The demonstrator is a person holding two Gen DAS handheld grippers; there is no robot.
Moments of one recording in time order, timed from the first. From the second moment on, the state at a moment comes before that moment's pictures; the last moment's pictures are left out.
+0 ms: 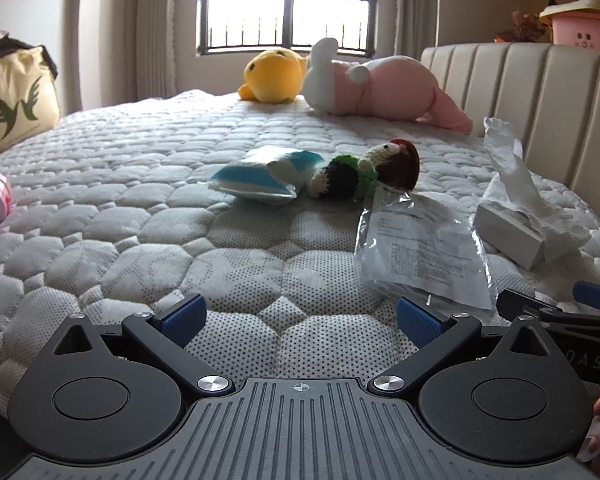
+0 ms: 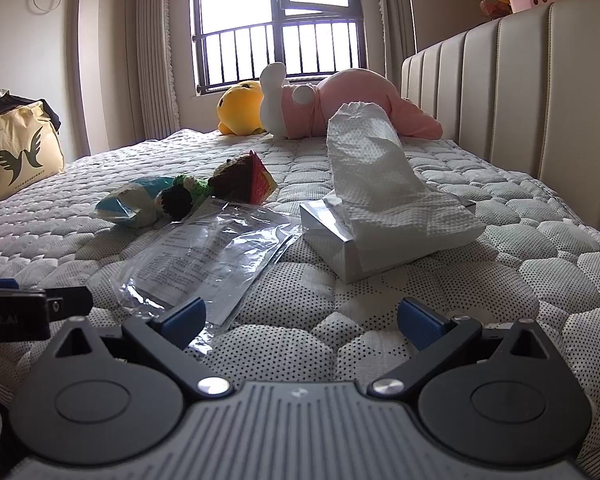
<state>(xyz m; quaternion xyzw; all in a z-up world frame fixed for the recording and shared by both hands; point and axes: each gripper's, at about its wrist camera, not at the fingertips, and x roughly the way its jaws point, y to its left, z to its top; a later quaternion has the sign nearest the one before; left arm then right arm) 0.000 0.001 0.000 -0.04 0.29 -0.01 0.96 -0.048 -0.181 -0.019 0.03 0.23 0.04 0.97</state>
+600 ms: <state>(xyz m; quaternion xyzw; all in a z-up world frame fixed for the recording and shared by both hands) 0.001 0.003 -0.003 -0.03 0.29 -0.01 0.96 -0.047 -0.182 -0.019 0.04 0.24 0.03 0.97</state>
